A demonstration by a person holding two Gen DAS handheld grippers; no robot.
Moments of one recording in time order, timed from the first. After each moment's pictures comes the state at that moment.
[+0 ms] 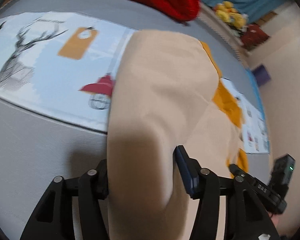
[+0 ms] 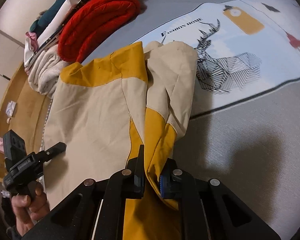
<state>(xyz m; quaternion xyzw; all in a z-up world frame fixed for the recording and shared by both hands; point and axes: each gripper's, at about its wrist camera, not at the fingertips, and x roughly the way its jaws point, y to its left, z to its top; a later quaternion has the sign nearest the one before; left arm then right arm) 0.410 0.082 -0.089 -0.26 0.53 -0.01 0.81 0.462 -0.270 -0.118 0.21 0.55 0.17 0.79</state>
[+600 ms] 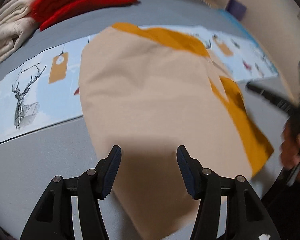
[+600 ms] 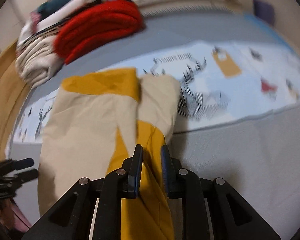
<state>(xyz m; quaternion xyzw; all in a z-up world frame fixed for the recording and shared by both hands) 0.349 0.009 -0.042 0.00 0.57 -0.10 0.81 0.426 -0.243 -0.051 0.06 0.48 0.12 0.87</state>
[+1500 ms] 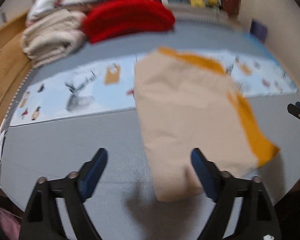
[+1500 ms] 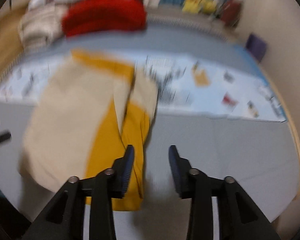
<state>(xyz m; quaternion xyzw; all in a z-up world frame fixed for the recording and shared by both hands) 0.232 0.025 0.021 0.01 0.46 0.04 0.89 0.313 -0.250 0.019 -0.07 0.44 0.06 0.89</state>
